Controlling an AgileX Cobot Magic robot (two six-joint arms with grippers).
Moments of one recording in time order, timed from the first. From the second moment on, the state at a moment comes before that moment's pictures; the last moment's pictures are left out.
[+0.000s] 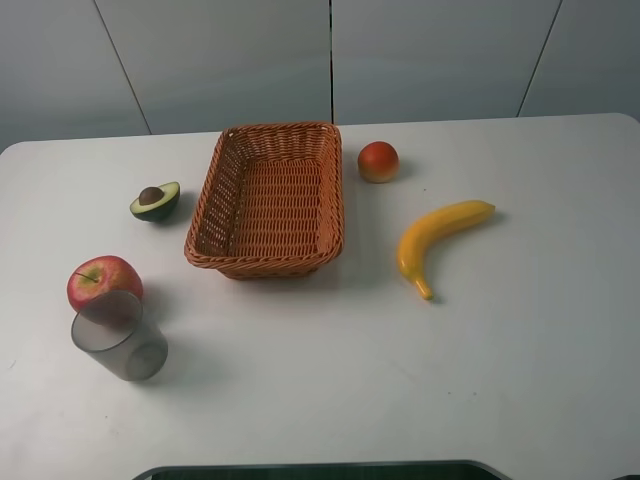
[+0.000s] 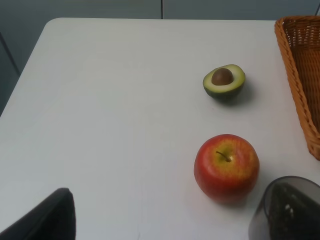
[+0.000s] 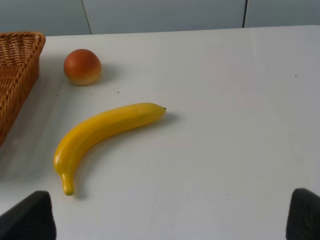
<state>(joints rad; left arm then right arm) -0.02 0.00 -0.51 0.11 1.09 -0.13 0.00 0.00 -0.50 0.09 1.10 -0.01</state>
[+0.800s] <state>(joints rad) -0.02 0.00 -0.51 0.11 1.09 -0.13 0.00 0.00 -0.50 0.09 1.10 -0.01</state>
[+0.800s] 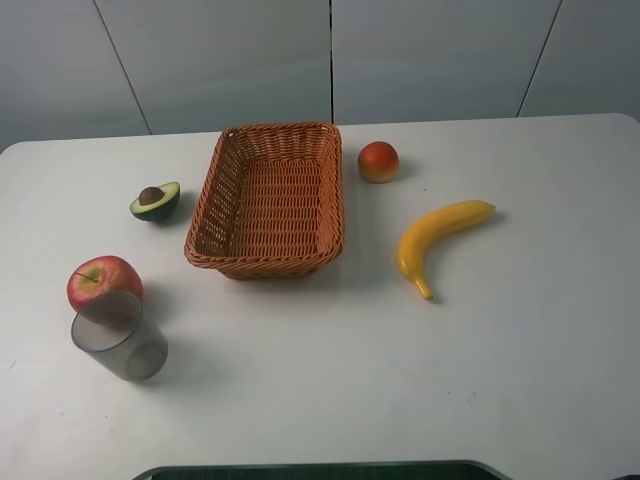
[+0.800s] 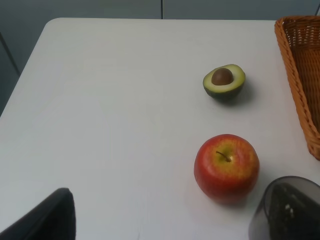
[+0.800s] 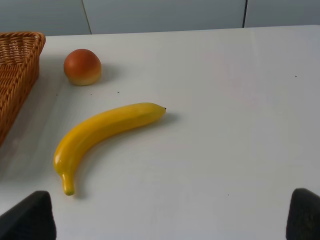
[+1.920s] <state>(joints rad) -0.04 1.00 -0.91 -0.23 1.04 0.22 0.00 0.00 -0.50 0.09 1.10 -0.01</state>
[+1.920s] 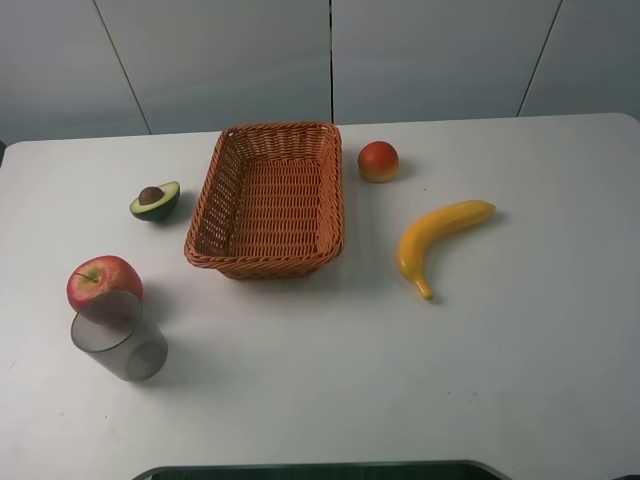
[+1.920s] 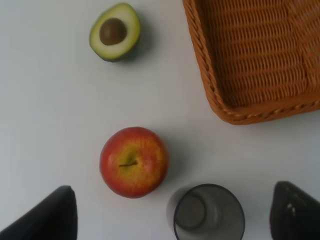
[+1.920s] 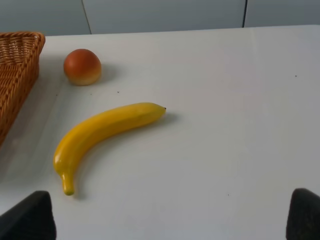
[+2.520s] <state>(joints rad) -0.56 1.41 -0.92 0.10 0.96 -0.02 0.00 0.00 -0.50 0.09 1.10 -0.01</state>
